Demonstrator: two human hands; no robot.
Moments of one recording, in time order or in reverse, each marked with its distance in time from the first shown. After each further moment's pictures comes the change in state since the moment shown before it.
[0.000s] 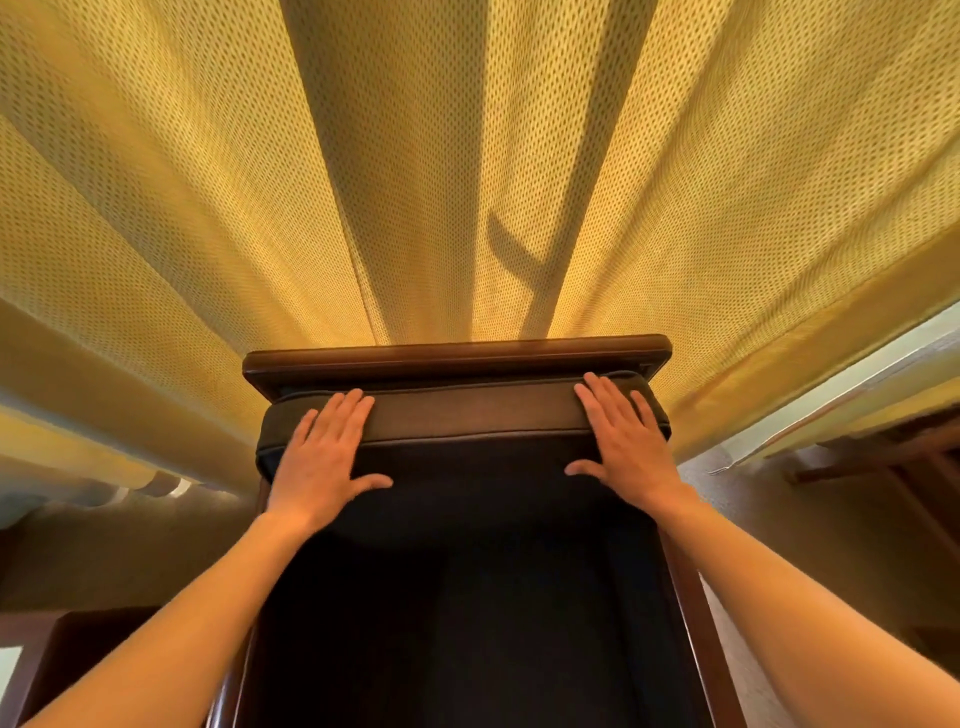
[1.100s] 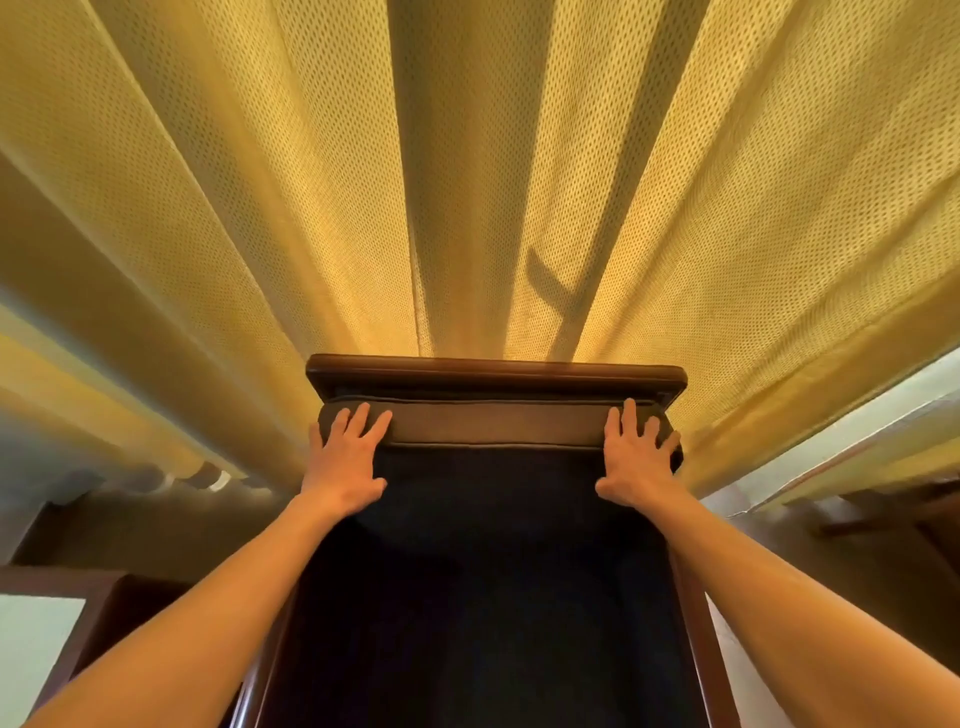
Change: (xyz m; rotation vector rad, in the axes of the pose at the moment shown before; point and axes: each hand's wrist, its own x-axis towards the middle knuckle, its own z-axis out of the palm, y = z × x) left_hand -0.021 0.007 -0.041 0.020 -0.266 -0.243; right_hand -0.003 -0.044 -0.056 -0.073 -0.394 0.294
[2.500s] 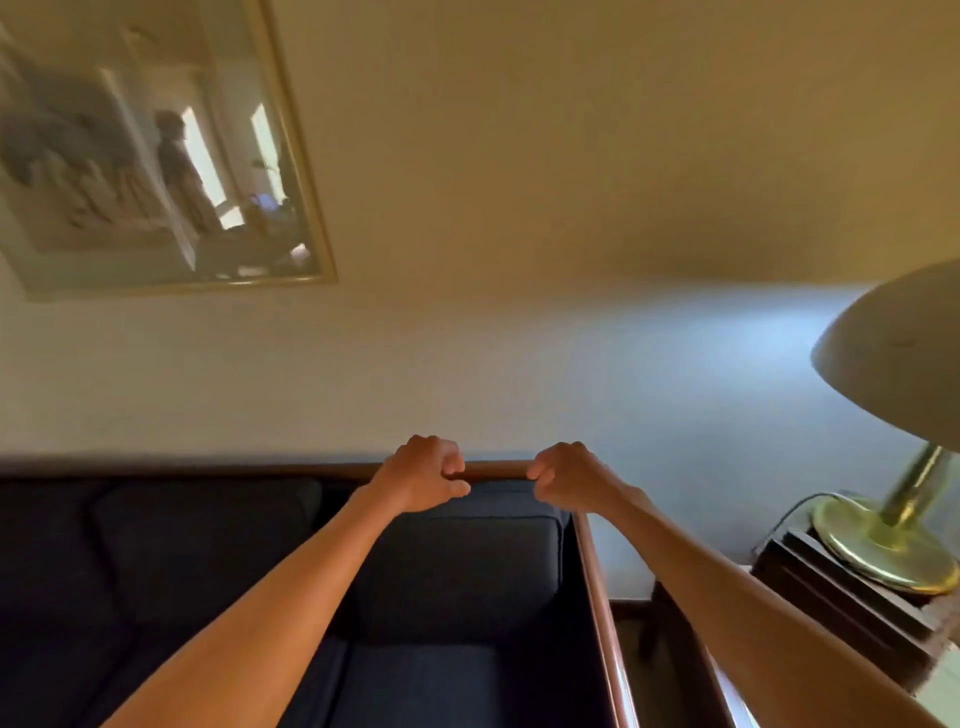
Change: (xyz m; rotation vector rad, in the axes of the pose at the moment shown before) left_hand -1.161 -0.485 0.073 -0.597 0.491 -1.299; right_hand -1.009 -0.792 0.113 -0.136 -0.091 -1.873
